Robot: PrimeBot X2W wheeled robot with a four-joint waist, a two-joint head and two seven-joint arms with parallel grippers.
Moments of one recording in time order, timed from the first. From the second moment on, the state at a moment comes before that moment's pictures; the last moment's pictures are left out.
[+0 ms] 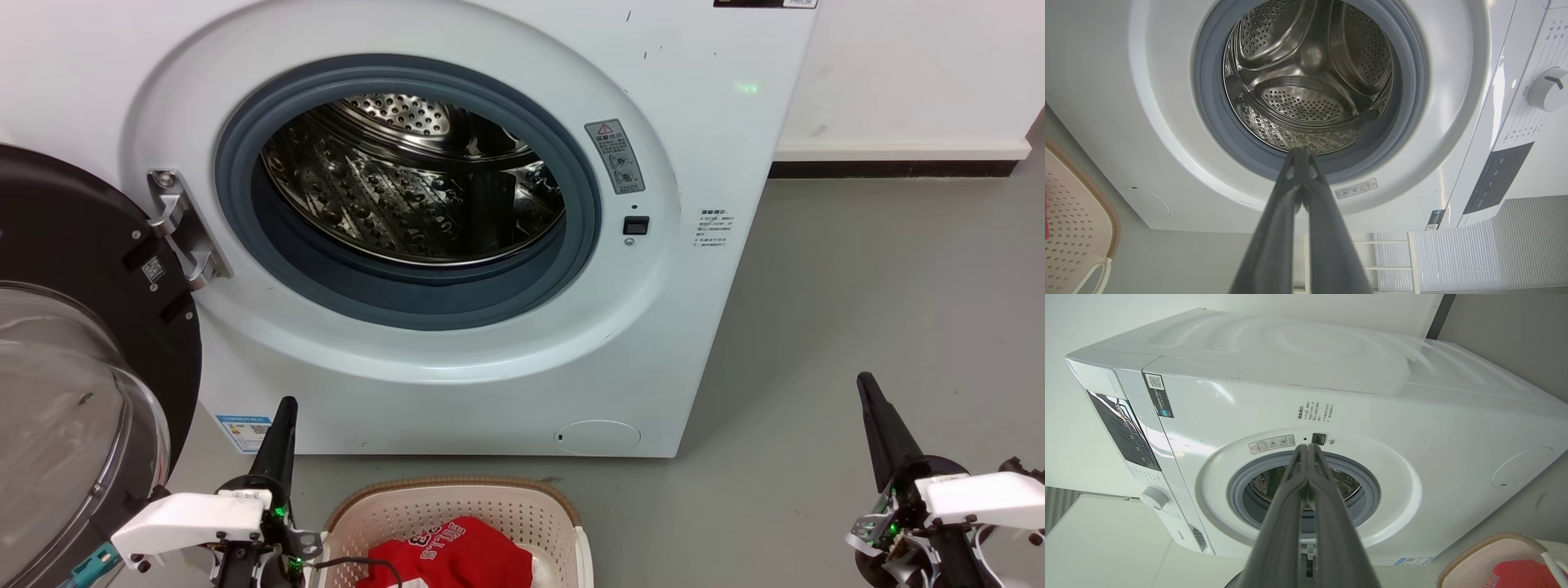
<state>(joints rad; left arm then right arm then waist) -0.09 0.06 0.10 0.25 -1.48 -0.12 0.08 -0.08 -0.08 -0.06 0.22 1.51 0.13 0.06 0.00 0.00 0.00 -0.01</state>
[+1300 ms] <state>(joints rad) -0.11 0.05 0.11 0.25 -1.61 -0.13 0.11 -0.10 -0.07 -0.08 0.24 1.64 0.13 0.09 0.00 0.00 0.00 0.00</state>
